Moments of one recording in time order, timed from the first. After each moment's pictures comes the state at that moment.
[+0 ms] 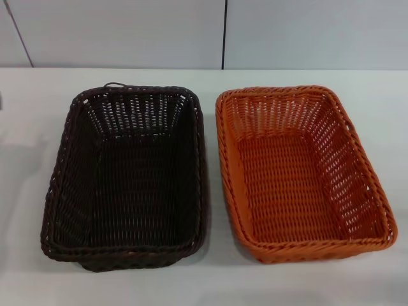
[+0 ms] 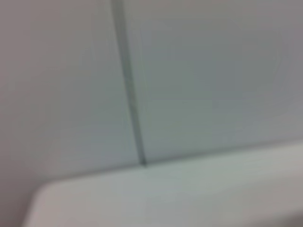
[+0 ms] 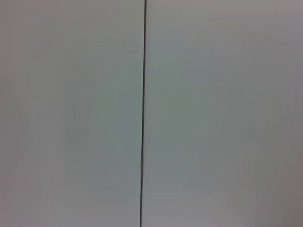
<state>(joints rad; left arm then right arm) -0.06 -2.02 -1.76 -1.64 2.70 -0.72 0.34 0.07 2.08 -2.16 -0.47 -2.16 1.23 2.95</state>
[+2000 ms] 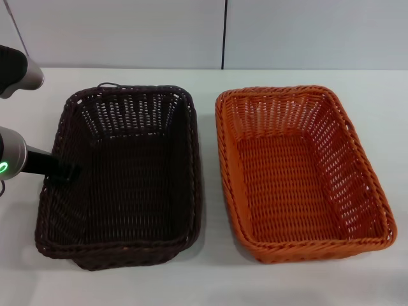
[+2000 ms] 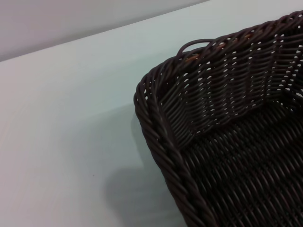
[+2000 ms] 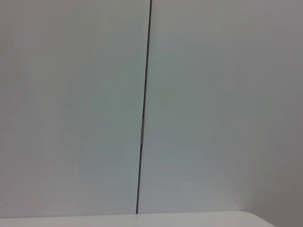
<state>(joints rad) -0.31 -2.06 -1.67 -1.56 2.79 -1.23 0.27 0.10 2.08 -2.16 -0.40 -2.16 1.17 2.95</state>
